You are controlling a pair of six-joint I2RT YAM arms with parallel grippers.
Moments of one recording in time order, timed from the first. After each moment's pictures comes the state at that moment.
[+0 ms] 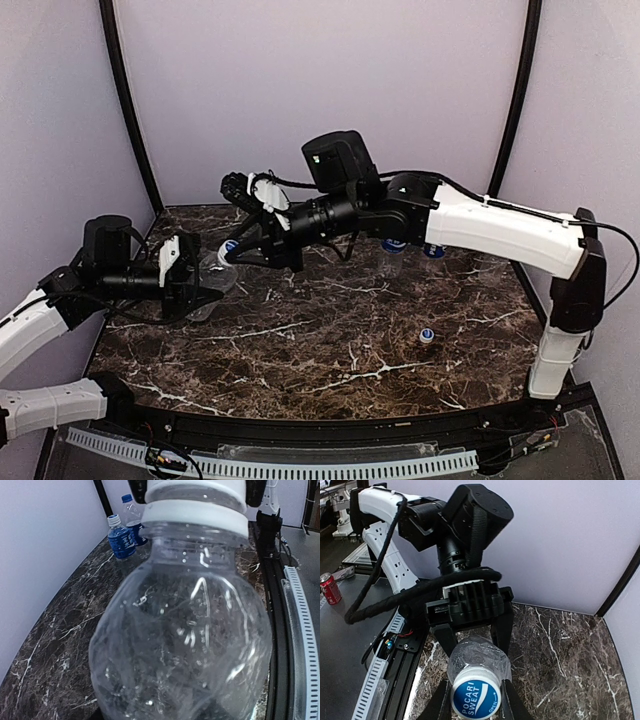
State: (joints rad) left arm -0.49 0.78 0.70 -0.41 0.58 0.50; right arm 1.12 1.85 1.80 -0.33 -0.51 -0.29
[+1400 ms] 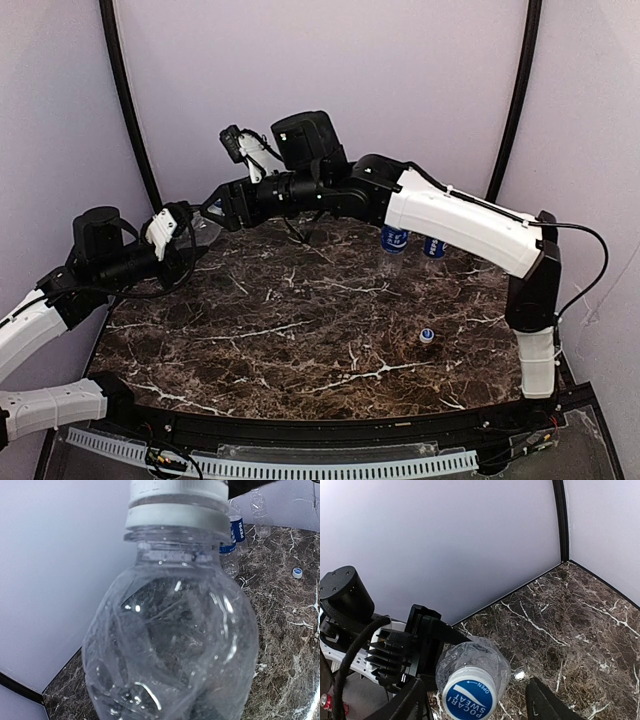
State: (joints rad) left arm -0.48 0.77 0.71 -0.23 0.19 0.47; right arm 1.12 2.07 2.21 -0.44 -0.18 0.29
